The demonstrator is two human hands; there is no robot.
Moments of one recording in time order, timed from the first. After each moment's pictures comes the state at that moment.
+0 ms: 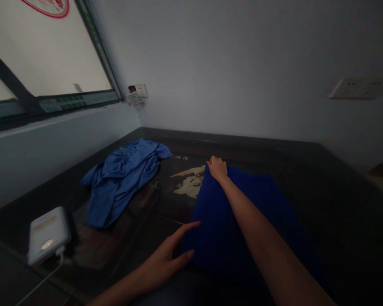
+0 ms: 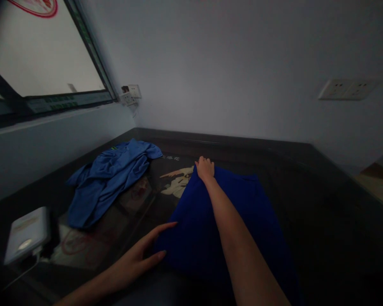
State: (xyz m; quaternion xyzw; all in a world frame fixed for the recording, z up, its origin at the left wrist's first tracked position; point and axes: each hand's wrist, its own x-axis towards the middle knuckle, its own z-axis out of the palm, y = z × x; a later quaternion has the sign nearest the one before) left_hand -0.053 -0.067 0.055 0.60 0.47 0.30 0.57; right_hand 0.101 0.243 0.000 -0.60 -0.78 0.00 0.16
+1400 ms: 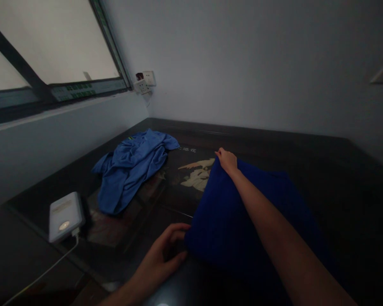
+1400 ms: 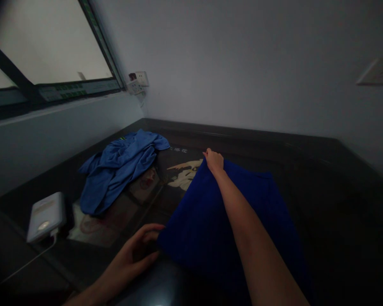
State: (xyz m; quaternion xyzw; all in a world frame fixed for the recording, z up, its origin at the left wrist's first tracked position) left_hand -0.064 -0.093 0.031 0.52 0.52 0.41 0.55; right_hand 0.101 0.253 0.004 -0.59 -0.79 -0.01 0.14
